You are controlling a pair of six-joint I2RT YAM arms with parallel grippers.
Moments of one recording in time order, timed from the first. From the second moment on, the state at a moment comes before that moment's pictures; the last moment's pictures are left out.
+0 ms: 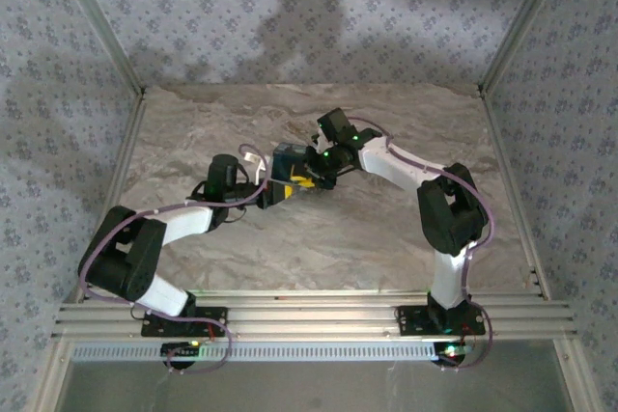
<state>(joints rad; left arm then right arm) -0.40 1.50 0.60 0.39 0.73 -0.44 0.60 1.90 1.45 -0.56 -0.61 0.90</state>
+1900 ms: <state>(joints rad) -0.43 1.65 0.47 0.91 0.62 -0.56 0.62 1.90 1.44 -0.51 -0.55 1.03</state>
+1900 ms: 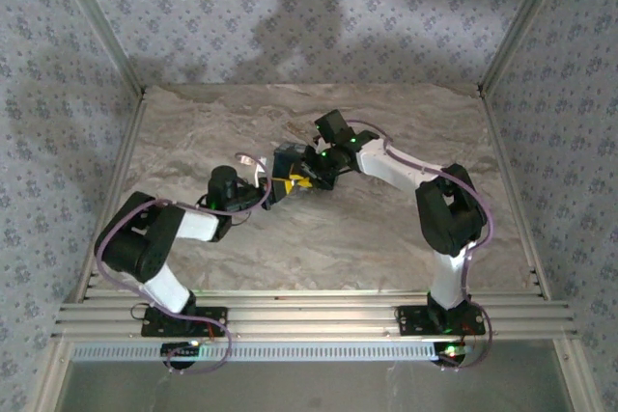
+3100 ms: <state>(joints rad) -0.59 1.93 0.34 1.27 0.43 -0.44 0.71 1.74 1.10 -0.41 -0.21 1.05</state>
